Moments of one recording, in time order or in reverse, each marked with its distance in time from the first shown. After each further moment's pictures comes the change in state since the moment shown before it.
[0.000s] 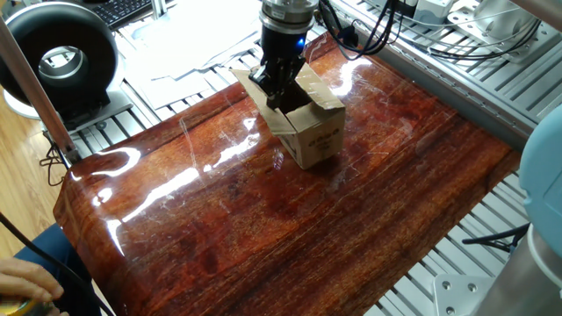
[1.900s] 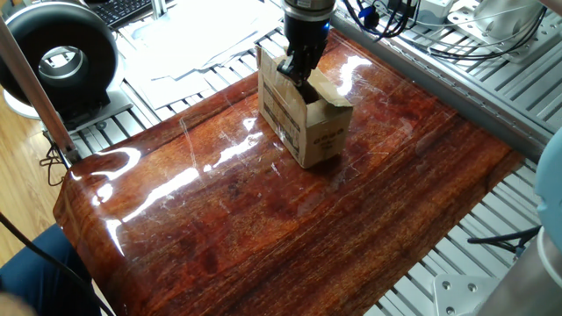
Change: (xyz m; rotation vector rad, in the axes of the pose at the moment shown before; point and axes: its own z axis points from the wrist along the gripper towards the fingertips) arm 0.022 -0.041 -0.028 0.098 0.030 -0.125
